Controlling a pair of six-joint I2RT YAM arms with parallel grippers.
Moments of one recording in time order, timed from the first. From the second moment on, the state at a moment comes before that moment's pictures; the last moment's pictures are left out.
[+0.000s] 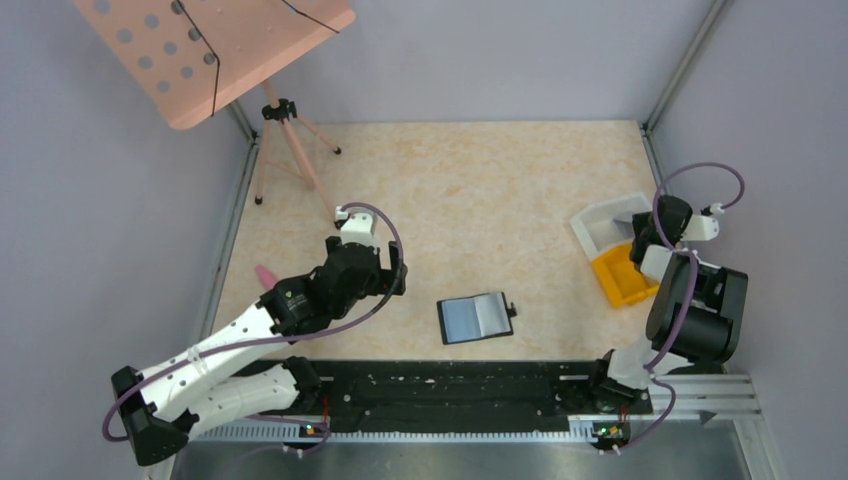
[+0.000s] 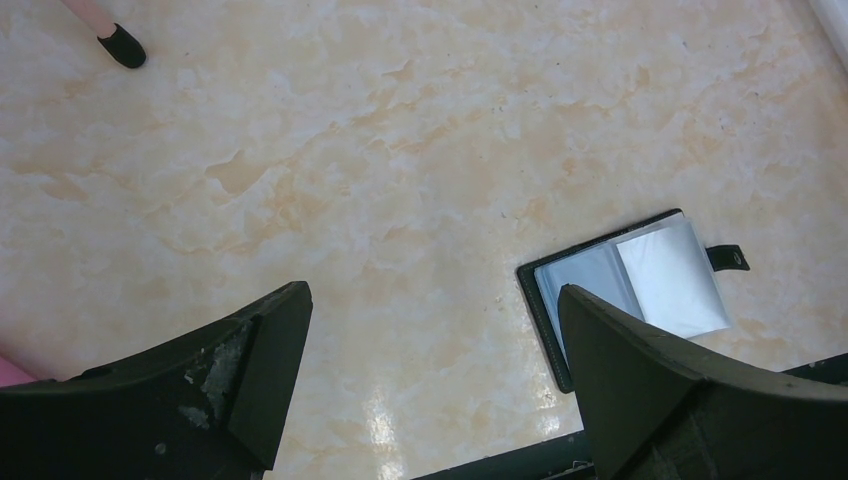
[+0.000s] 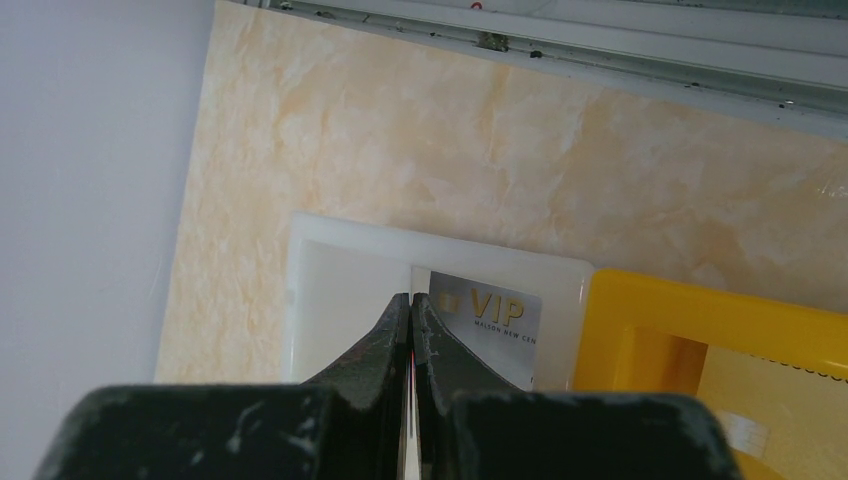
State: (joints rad) left arm -0.91 0.87 0.83 -0.58 -0.48 -0.56; right arm -0.36 1.54 0.66 0.39 0.22 0.99
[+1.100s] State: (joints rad) left arm -0.91 0.87 0.83 -0.58 -0.50 -0.53; right arm -0.32 1.60 0.83 0.20 0.30 0.99
